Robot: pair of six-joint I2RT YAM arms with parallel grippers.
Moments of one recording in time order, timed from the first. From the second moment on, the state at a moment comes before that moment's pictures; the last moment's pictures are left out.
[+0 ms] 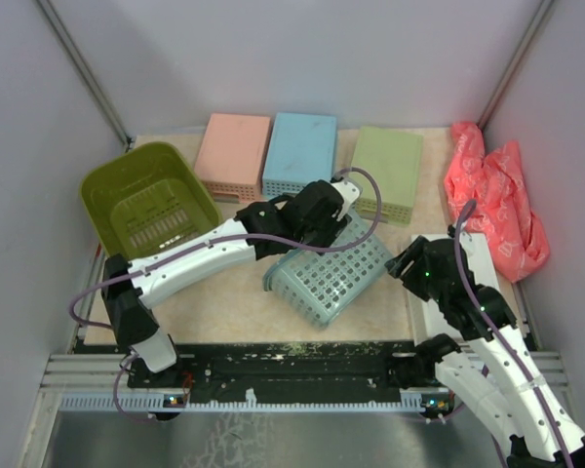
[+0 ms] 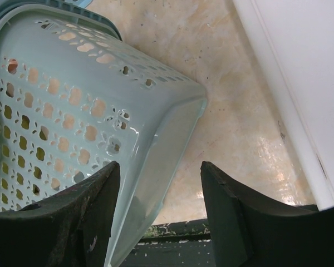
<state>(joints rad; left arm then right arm) -1.08 1.68 1.64 -0.71 -0.35 -0.09 0.41 0.57 0.74 -0.90 0.19 0.95</state>
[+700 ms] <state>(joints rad) -1.08 1.73 1.64 -0.72 -0.37 -0.09 0.41 0.57 0.73 -0.88 0.19 0.95</state>
